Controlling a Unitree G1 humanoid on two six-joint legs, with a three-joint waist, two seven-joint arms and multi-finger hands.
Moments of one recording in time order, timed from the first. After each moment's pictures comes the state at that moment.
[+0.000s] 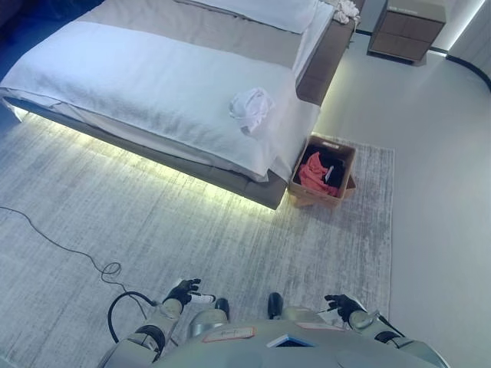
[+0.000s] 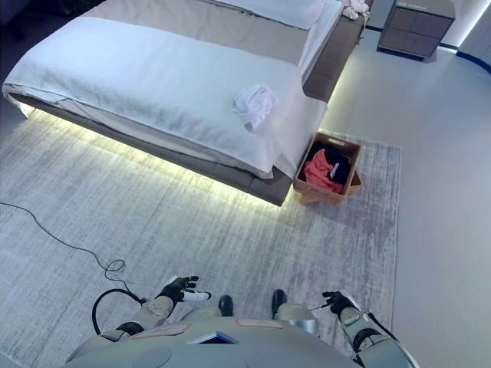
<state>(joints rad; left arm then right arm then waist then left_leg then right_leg) -0.01 0.22 -0.35 1.22 0.07 -0.04 0.04 0.02 -0.29 0.37 1.28 -0.14 0.01 -0.03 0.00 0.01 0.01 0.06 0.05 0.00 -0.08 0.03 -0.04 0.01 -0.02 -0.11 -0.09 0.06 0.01</state>
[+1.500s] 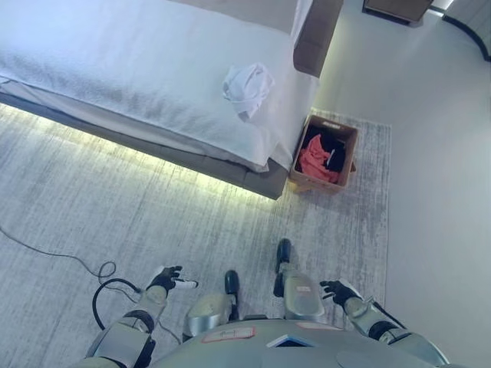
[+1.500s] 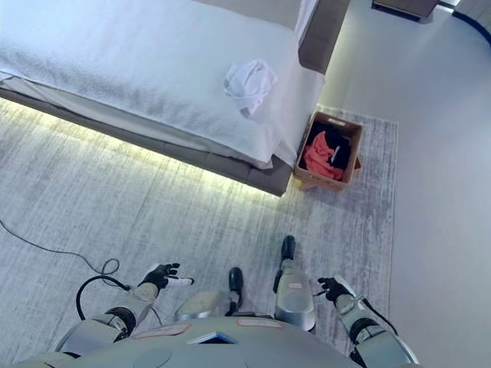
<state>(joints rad) -0.11 0.27 -0.31 1.30 0.06 -0.04 0.08 -0.02 -0.27 0.38 1.25 -0.19 0.01 -0.05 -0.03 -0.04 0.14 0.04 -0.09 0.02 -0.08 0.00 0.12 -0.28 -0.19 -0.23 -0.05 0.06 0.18</state>
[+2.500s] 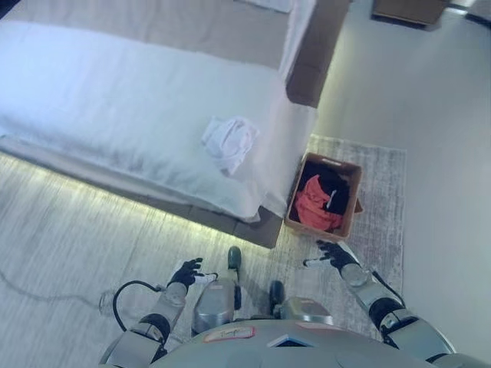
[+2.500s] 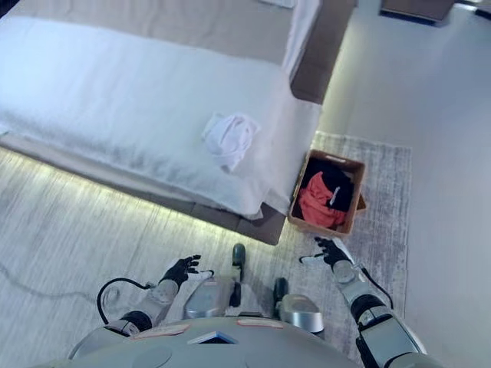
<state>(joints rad) -0.03 0.21 -0.31 1.18 0.07 -0.08 0.12 -0.07 -0.35 0.39 0.89 -0.09 -0.03 -0.07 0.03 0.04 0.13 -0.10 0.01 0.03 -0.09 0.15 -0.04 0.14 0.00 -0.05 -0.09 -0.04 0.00</state>
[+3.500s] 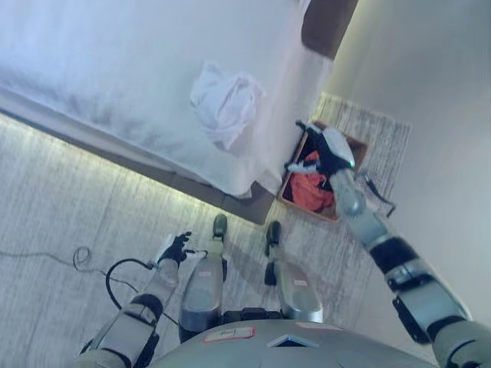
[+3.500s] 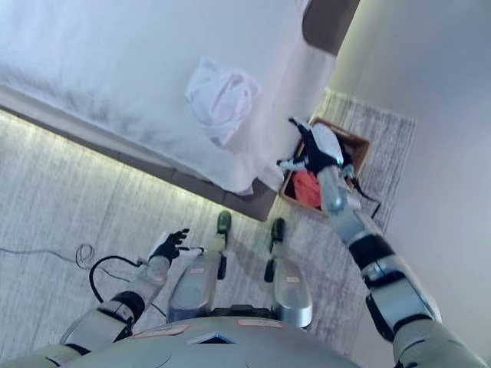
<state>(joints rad) -0.22 0.27 -0.39 1.18 0.07 -0.08 0.24 -0.50 -0.45 0.48 0.48 -0.29 0.01 -0.23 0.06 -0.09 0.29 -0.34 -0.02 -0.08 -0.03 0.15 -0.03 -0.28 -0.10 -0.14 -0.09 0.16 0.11</state>
